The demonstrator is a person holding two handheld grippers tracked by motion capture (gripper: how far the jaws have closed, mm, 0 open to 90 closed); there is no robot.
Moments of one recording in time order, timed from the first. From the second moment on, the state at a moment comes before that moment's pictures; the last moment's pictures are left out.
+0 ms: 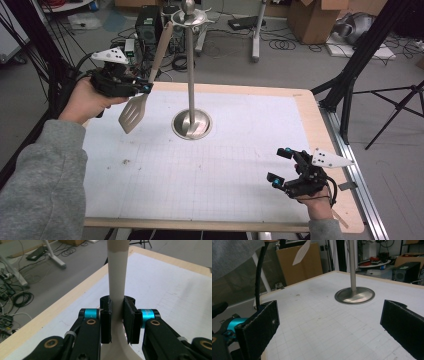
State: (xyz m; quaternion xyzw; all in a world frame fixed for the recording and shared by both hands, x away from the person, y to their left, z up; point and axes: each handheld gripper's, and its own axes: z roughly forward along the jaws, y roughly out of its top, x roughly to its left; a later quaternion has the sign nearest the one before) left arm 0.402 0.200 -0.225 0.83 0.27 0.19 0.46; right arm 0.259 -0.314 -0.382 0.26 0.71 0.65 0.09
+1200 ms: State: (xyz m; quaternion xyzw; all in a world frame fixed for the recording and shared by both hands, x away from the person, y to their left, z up) left arm 0.413 0.174 -0.238 0.83 0.27 0.18 0.45; right arm 0.253 -0.317 -0.380 0.26 0.71 0.65 0.10
